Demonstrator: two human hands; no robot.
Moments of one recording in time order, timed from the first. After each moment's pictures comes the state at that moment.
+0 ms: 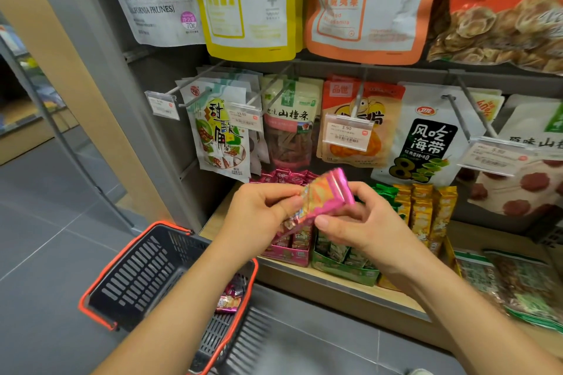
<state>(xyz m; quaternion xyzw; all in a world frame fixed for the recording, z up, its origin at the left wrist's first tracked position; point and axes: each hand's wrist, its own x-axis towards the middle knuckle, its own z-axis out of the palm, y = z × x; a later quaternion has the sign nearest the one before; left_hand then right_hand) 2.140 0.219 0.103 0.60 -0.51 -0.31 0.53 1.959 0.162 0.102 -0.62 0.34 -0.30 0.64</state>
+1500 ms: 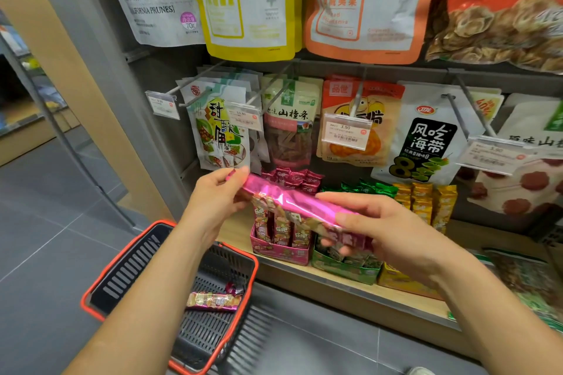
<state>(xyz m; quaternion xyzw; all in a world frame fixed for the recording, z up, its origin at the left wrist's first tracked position) 2.199 0.203 0.091 0.65 -0.30 -0.38 0.59 1.941 0.152 0.117 -0.63 0.30 -0.19 0.69</state>
